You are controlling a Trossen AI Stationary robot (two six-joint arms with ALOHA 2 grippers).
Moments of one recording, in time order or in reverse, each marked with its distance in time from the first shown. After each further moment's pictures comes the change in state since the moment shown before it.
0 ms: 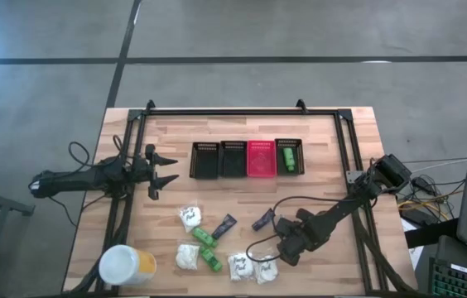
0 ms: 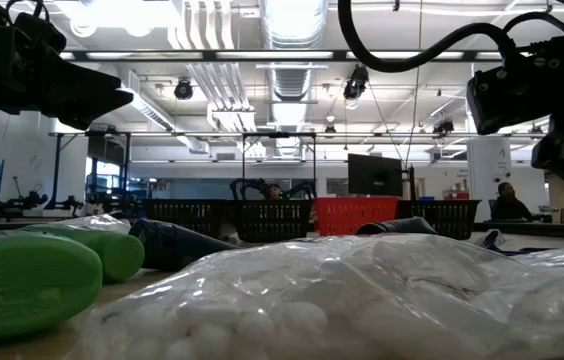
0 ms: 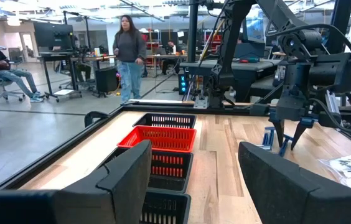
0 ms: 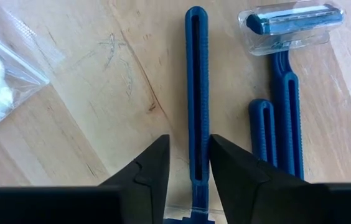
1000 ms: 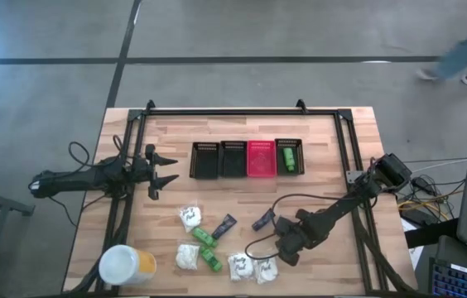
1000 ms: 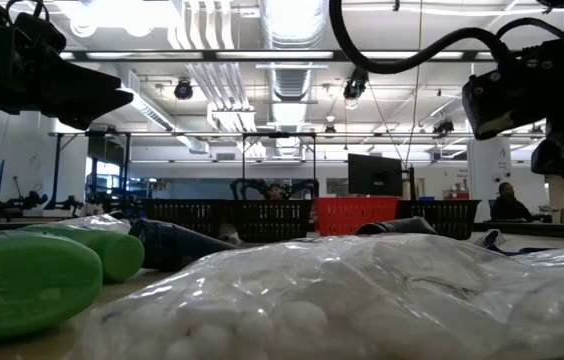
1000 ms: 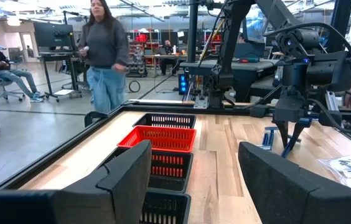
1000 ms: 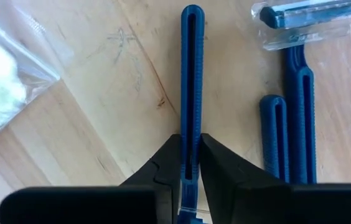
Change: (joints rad) left arm 0.000 0.000 0.000 0.000 0.000 0.000; right arm 0.000 -0.003 -0.008 0.019 -0.086 -0.004
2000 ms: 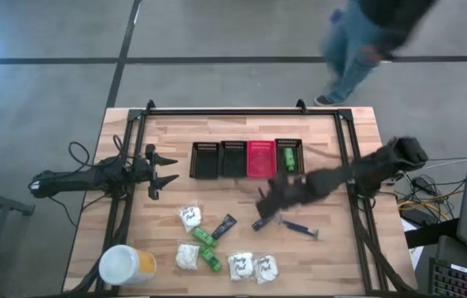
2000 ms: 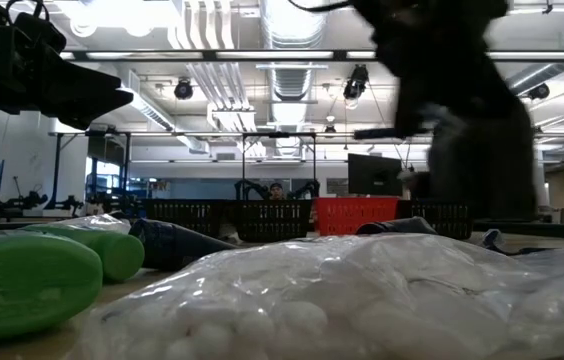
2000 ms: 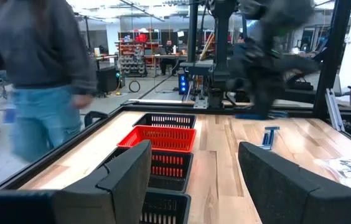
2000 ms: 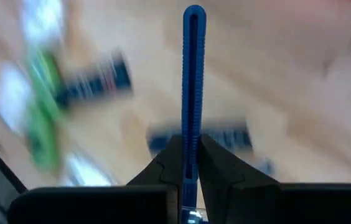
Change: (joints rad) left arm 0.000 0.000 0.000 0.000 0.000 0.000; right arm -0.340 -0.270 0.043 0.066 0.130 0.224
